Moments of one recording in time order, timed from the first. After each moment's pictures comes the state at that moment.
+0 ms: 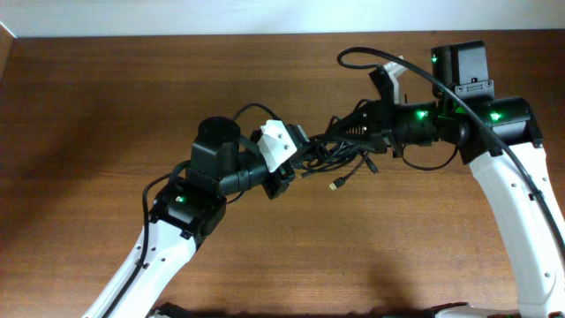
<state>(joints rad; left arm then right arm) -0.44 1.21 0.95 -0.17 0.60 0.29 0.18 1.50 1.59 -1.04 -1.12 0.60</state>
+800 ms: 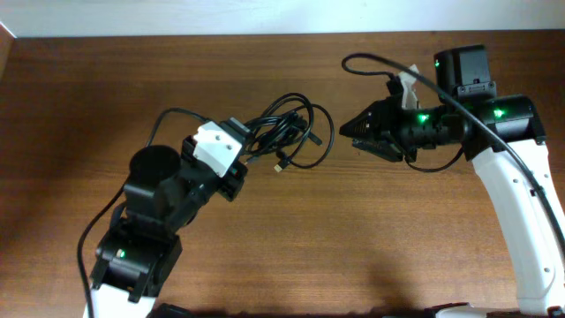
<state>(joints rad) -0.31 0.90 0.96 -0.36 0.27 0.24 0.15 1.51 1.59 -1.16 -0.80 0.60</state>
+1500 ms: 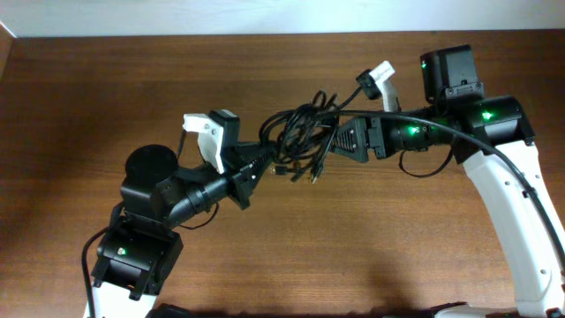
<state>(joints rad) -0.31 0.92 0.96 -0.27 0.62 -0.37 0.21 1.51 1.59 -1.11 -0.96 0.02</state>
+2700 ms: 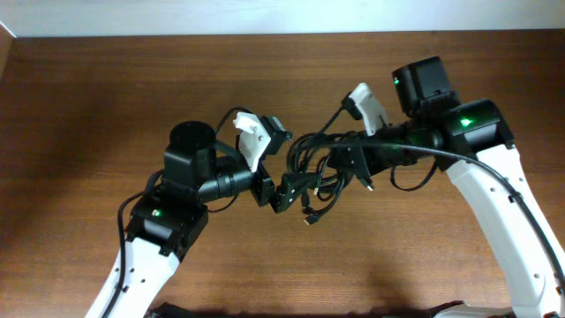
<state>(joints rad) -0.38 1.11 0.96 -0.24 0.74 0.00 0.32 1.51 1.59 -1.22 -0.68 -0.02</state>
